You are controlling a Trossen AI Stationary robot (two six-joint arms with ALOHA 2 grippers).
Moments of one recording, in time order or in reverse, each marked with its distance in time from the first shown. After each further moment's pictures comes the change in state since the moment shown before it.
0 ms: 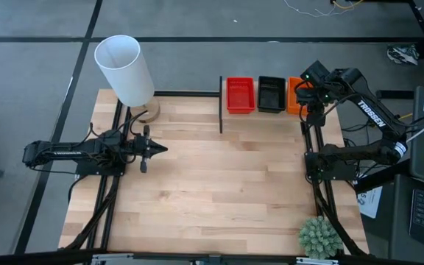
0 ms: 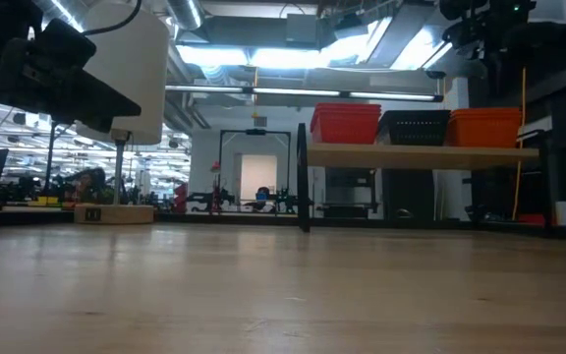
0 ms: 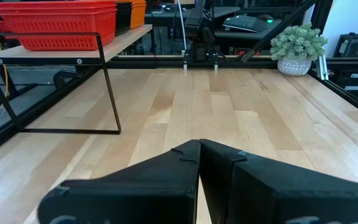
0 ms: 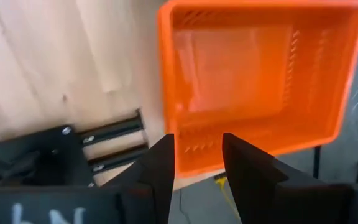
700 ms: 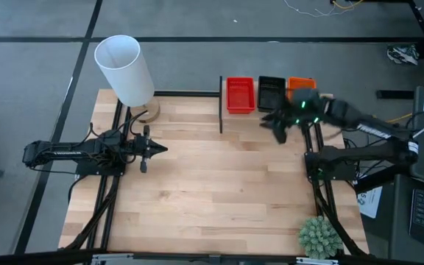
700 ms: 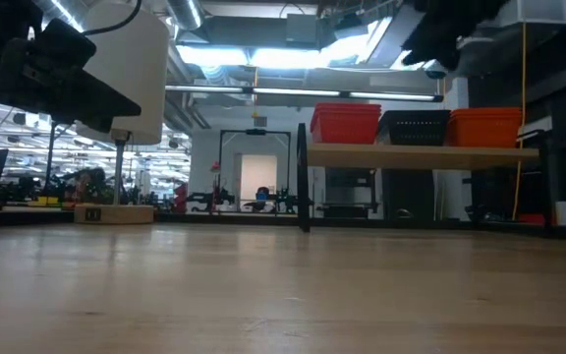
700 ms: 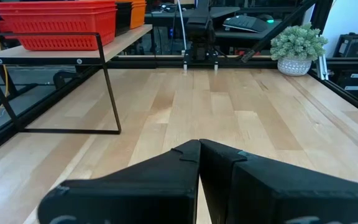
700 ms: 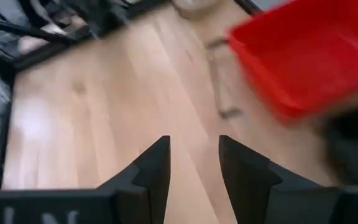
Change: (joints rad) left arm 0.000 0.000 0.000 0.000 0.000 0.000; right arm 0.419 -0.190 -0.321 0.785 -0.428 0.849
